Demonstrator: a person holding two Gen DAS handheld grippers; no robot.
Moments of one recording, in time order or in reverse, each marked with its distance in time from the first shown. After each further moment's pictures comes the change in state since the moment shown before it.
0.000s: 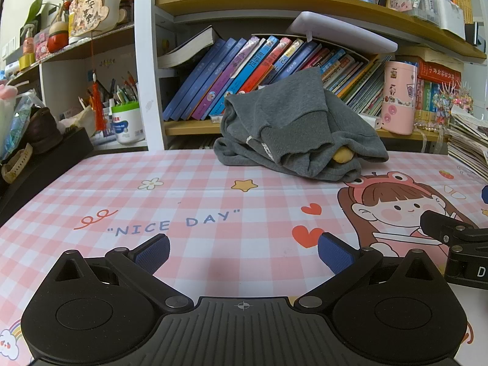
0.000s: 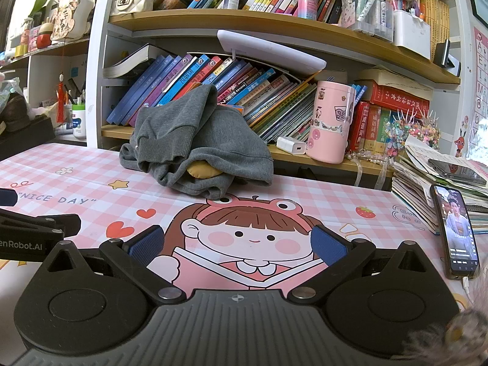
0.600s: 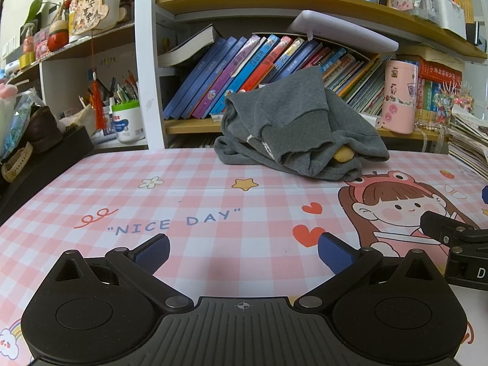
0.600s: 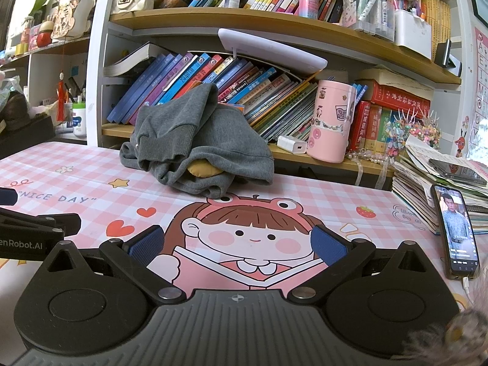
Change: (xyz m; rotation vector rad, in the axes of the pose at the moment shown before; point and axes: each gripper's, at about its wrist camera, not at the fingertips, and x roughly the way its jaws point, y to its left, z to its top) left arm 0.001 0.001 -0.001 -0.002 0.004 0.002; right arm 0.000 0.000 0.000 -0.003 0.006 0.002
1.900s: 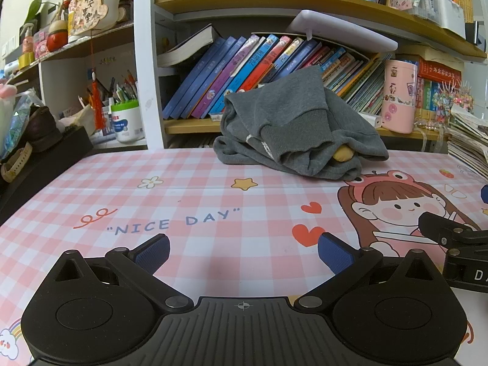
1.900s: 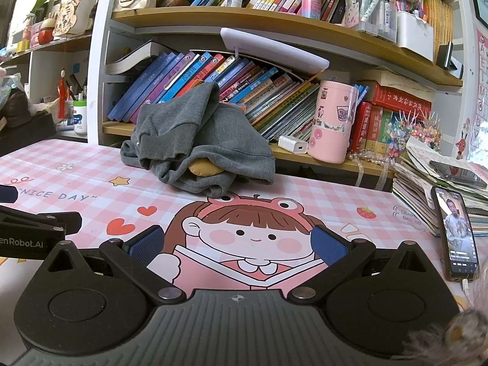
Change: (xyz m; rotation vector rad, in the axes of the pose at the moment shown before) left arm 0.000 0.000 0.001 0.002 0.000 0.001; right arm 0.000 0.002 0.000 -0.012 0.003 0.002
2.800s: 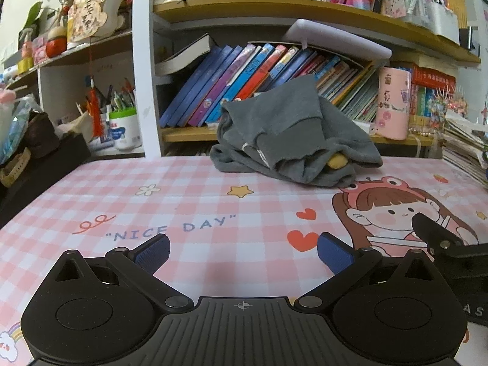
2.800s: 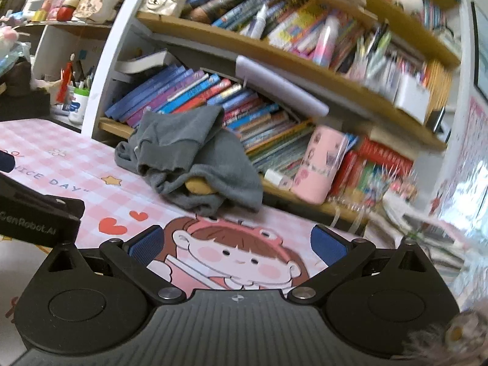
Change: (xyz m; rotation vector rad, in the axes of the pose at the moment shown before) left arm -0.006 0.001 -0.001 -0.001 -0.036 -0.017; right arm -0.018 0.032 -0.005 -0.201 -0.127 -0.121
